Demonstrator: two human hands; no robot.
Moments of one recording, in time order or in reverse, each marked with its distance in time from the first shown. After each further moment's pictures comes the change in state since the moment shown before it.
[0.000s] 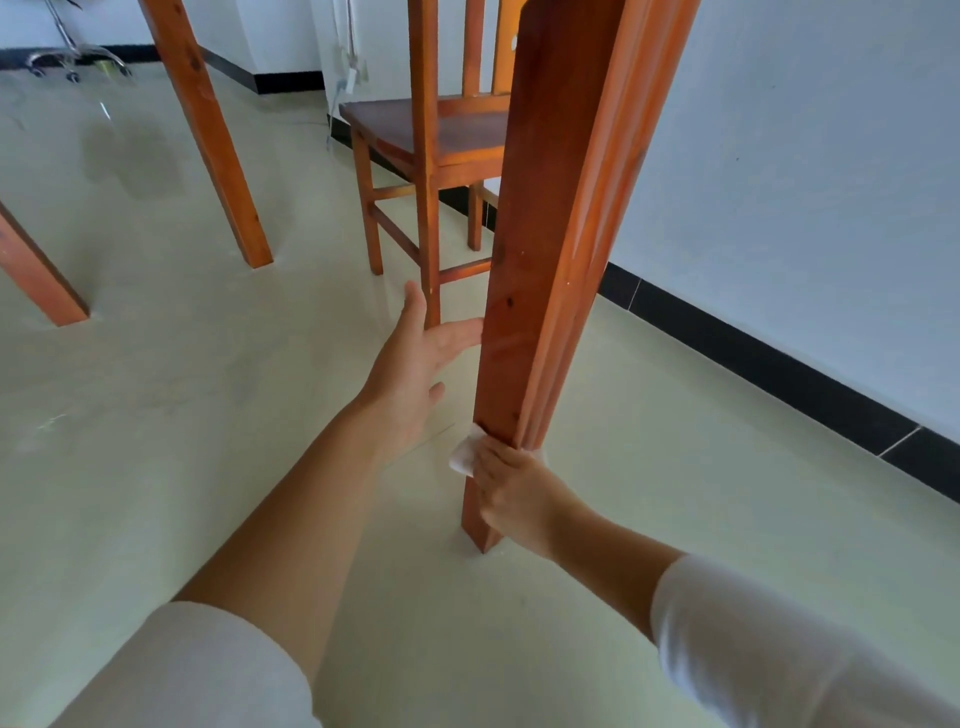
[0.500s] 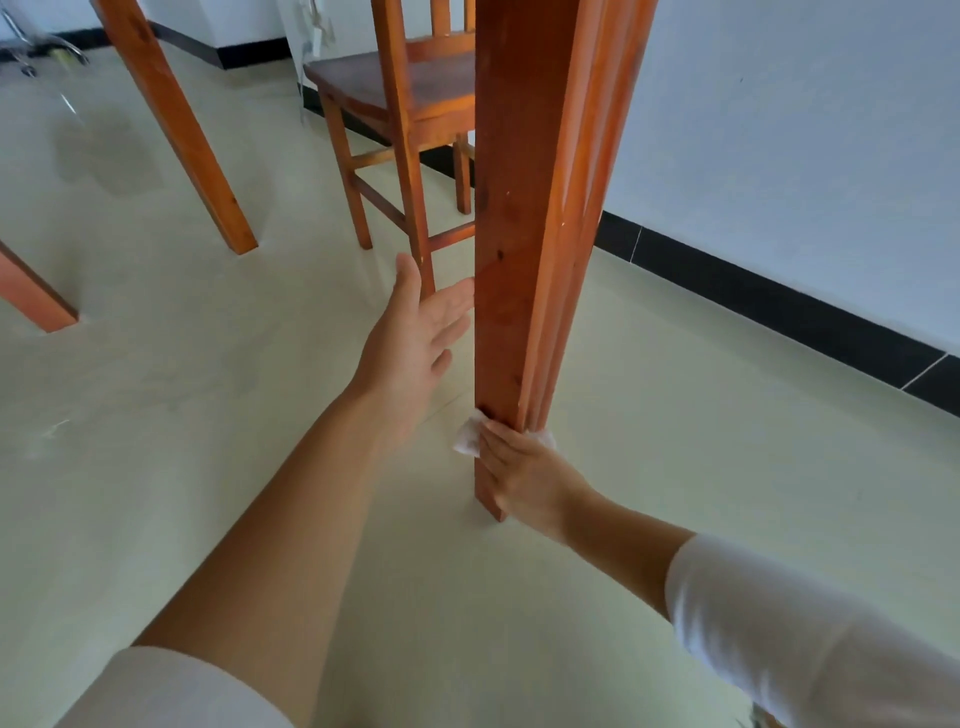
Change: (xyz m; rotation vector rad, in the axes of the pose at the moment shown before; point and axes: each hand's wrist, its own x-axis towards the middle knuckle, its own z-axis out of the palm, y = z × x) left_hand -0.007 -0.005 0.007 -0.004 -0.023 0.019; right_hand 0.013 -0.031 0.043 -0.012 0.065 0.029
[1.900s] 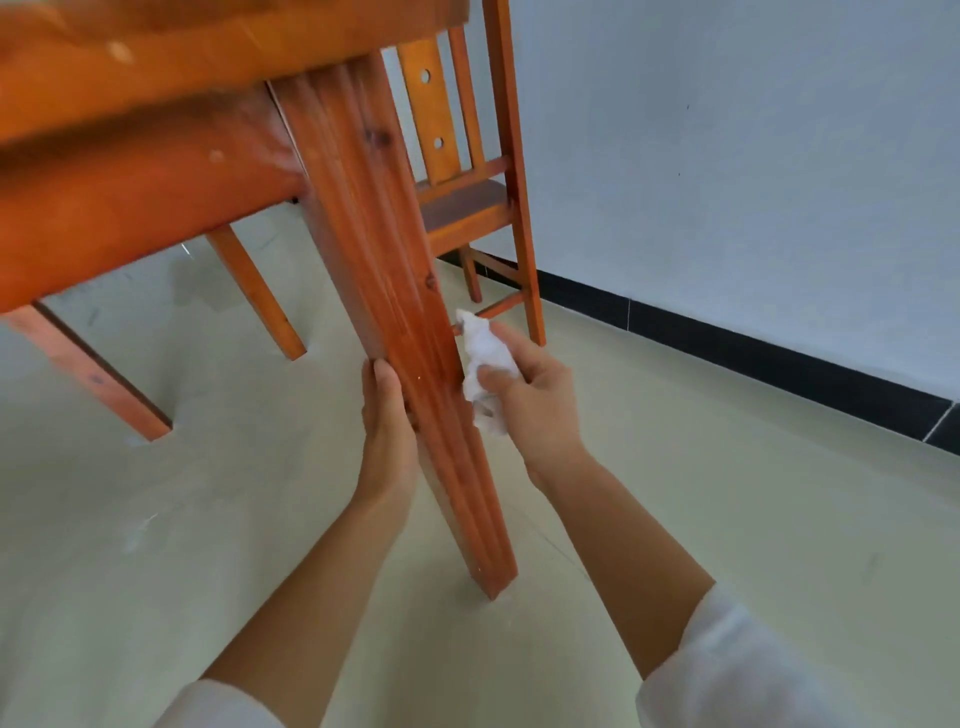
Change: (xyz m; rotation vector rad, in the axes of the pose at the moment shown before) left_hand -0.012 0.042 0.104 0.050 0.542 0.165; right_hand -0.088 0.172 -0.099 2.453 0.788 0.877
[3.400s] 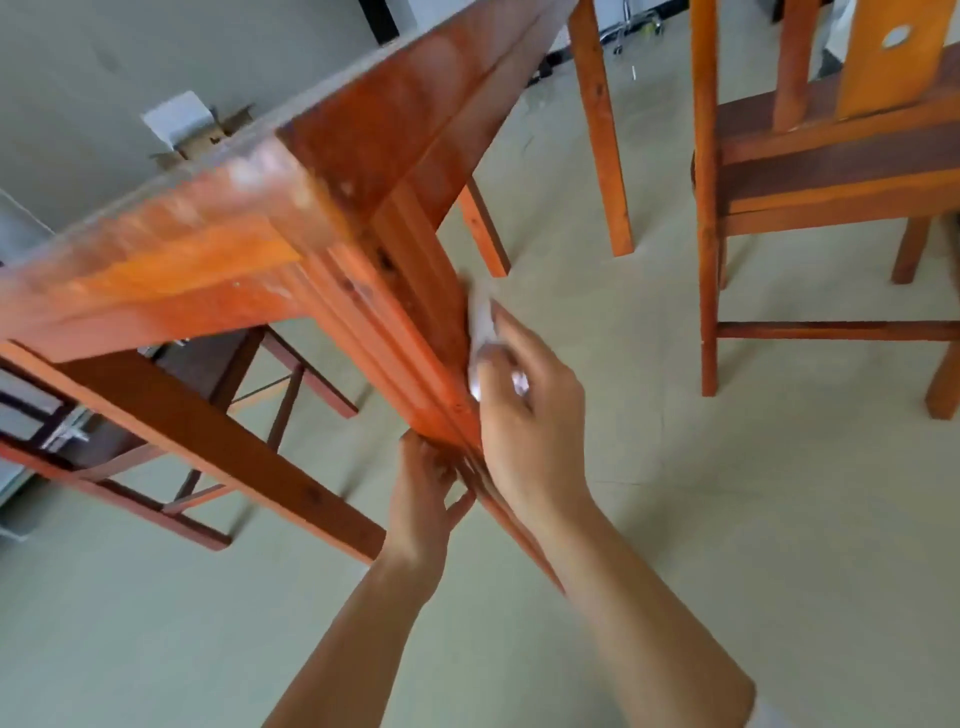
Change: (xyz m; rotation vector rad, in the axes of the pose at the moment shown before) left_hand 0.018 0.033 0.063 -0.192 0.800 -0.271; right_hand 0.122 -0.061 0.018 0.109 -0.747 -0.063
